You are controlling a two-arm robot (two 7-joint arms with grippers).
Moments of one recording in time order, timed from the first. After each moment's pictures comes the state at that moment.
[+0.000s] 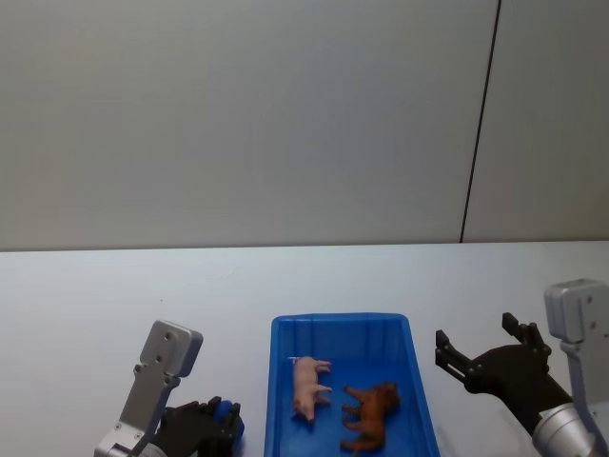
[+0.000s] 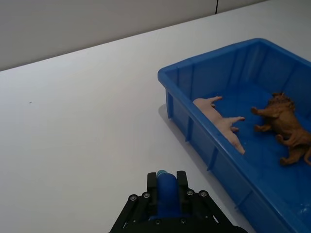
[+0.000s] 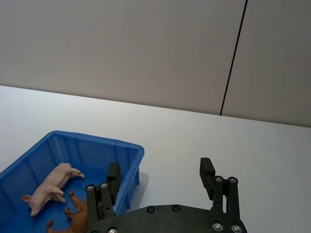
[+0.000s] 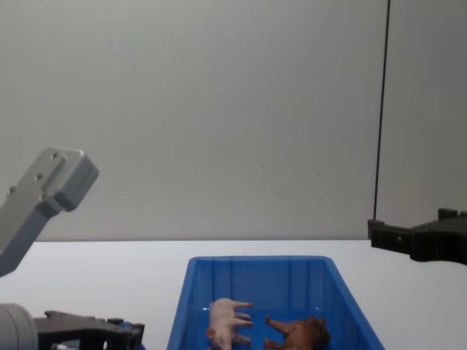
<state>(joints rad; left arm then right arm) -0.15 0.44 0.38 -1.61 -0.42 0.42 -0.04 0.02 0.20 -0.25 -1.74 0.16 0.24 0.02</state>
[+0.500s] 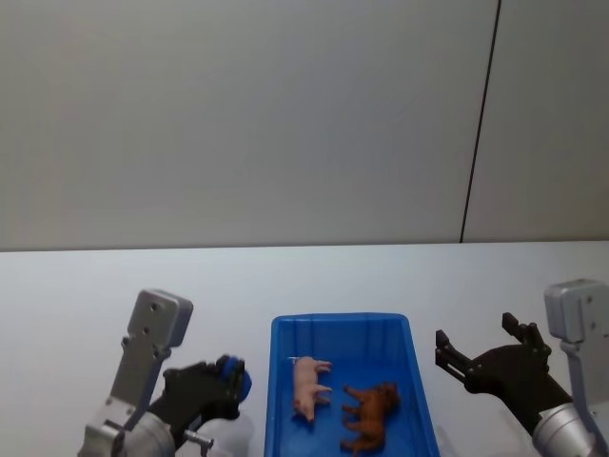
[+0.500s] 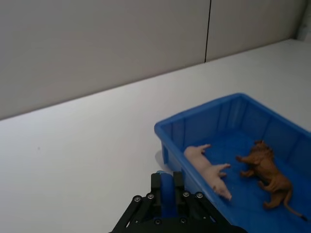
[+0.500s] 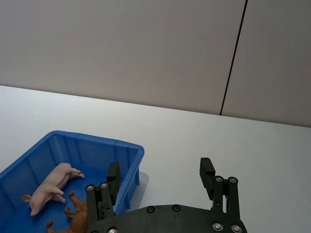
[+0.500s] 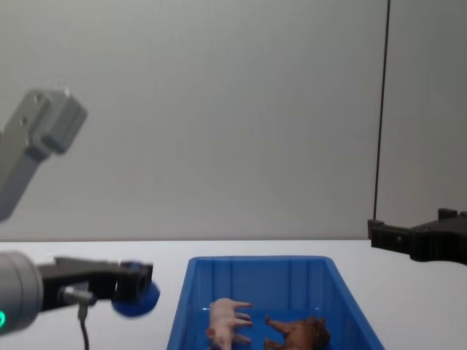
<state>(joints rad) -0.15 0.44 0.36 -1.66 -0.43 0.34 -0.06 0.02 0.20 -0.25 -1.74 0.16 0.24 0.02</state>
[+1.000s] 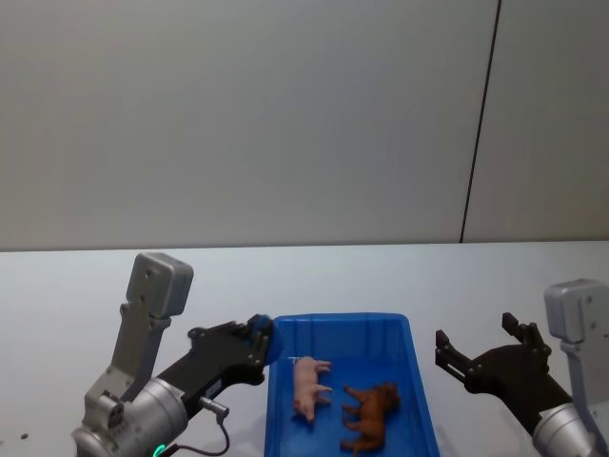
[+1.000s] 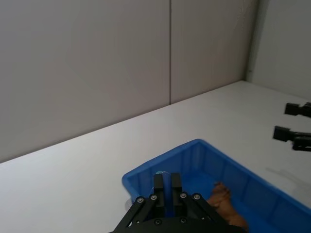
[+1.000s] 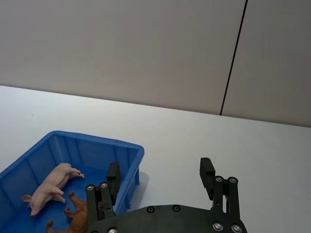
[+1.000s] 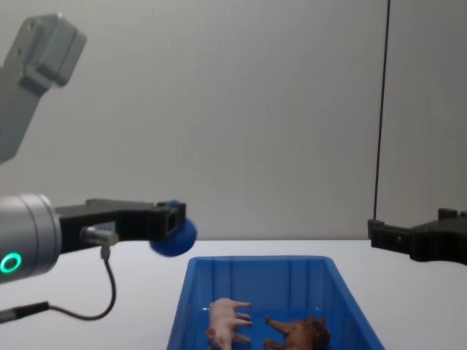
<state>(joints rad) -0.19 0.44 0.34 -1.69 -0.46 0.25 -0.20 0.02 0.20 -0.25 -1.74 0.16 0.24 0.02</state>
